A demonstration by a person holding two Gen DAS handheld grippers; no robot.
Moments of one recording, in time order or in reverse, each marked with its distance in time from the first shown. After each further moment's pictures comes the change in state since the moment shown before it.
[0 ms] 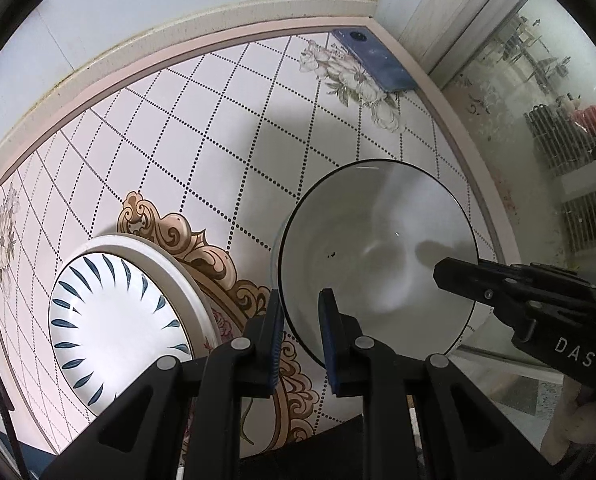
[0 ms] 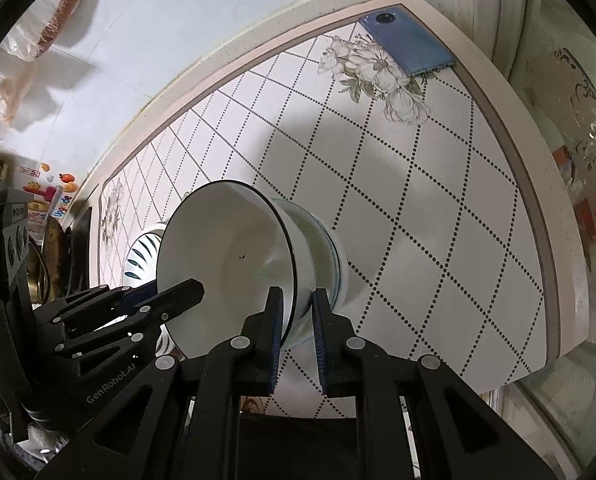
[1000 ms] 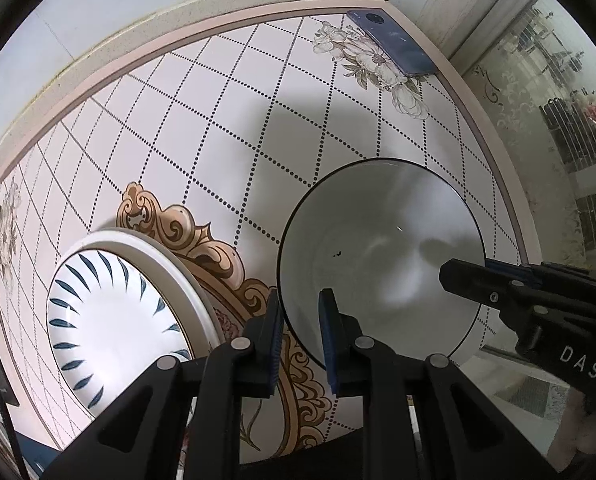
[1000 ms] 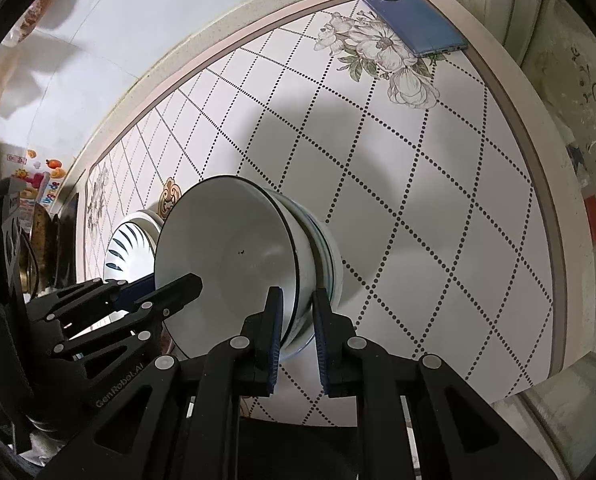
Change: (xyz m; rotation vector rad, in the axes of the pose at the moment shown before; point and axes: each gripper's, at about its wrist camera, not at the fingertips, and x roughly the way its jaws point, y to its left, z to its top) left arm 0.023 0.003 0.004 -0.016 0.050 0.042; right arm 0.030 -0.005 0.010 -0.016 0.063 -0.019
